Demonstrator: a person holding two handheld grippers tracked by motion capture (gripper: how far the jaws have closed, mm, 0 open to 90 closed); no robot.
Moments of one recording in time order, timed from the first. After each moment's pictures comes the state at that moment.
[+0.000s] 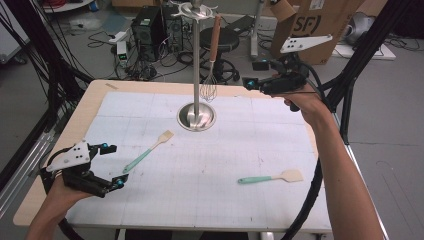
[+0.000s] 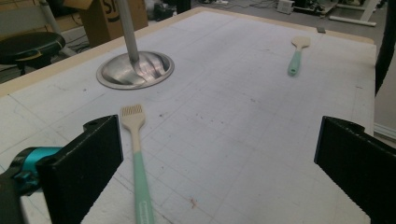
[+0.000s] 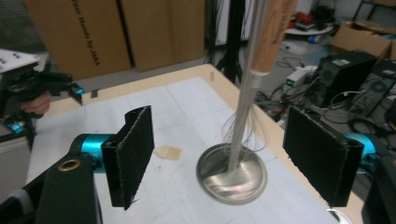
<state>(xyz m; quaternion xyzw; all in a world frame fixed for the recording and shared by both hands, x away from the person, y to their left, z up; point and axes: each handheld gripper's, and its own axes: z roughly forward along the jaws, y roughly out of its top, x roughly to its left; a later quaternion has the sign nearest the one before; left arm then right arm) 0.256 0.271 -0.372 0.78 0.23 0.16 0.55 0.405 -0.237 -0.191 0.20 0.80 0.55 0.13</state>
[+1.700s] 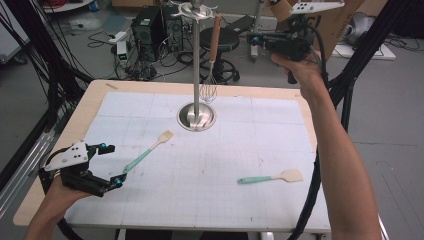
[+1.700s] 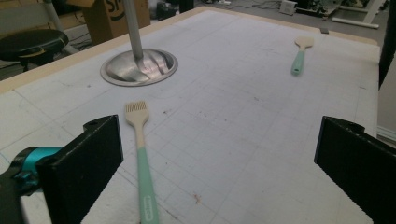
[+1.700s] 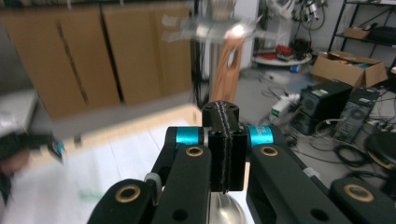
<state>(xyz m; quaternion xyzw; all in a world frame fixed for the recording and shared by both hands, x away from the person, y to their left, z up) 0.257 0.276 -0.374 0.78 0.24 0.16 0.55 0.445 -0.238 -0.142 0.22 0.75 0.60 0.15</state>
